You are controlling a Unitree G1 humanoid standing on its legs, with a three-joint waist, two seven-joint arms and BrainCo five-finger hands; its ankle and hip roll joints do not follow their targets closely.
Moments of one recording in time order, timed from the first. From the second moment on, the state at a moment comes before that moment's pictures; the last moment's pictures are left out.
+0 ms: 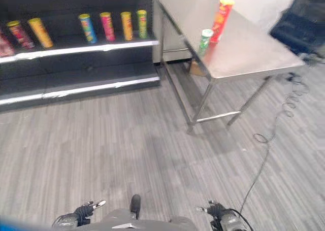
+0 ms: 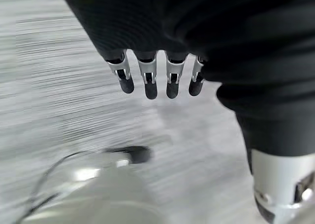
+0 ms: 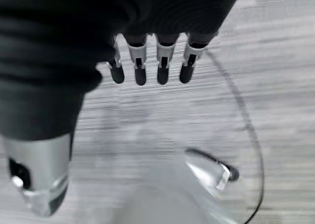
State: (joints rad) left arm -0.03 0.32 -0.19 1.22 -0.26 -0.04 -0.05; right arm -0.02 -0.29 0.28 1.19 0.12 -0.01 0.05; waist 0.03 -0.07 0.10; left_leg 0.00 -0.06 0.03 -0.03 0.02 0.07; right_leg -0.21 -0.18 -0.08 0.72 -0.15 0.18
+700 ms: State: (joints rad) left arm -0.04 0.27 -0.17 1.30 -0.17 -0.03 -0.06; right arm 0.00 -0.29 0.24 1.23 0.12 0.02 0.05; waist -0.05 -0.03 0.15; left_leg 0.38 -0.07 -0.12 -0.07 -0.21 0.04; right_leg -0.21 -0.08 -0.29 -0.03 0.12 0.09
